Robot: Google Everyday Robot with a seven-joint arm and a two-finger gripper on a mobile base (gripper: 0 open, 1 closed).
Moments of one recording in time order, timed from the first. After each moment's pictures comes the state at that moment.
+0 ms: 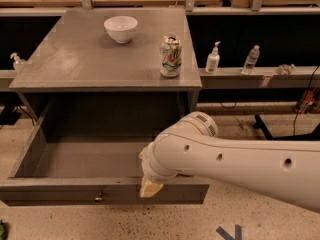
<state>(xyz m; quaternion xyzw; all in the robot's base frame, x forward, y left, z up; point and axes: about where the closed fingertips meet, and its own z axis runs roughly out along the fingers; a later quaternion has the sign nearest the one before) 0.453 0.031 0.668 -0.72 0.65 0.02 0.23</state>
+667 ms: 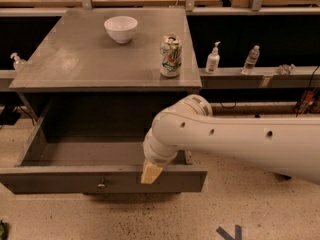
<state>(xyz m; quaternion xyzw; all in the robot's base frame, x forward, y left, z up) 0.500 0.026 0.666 -0.70 0.68 0.02 0.22</state>
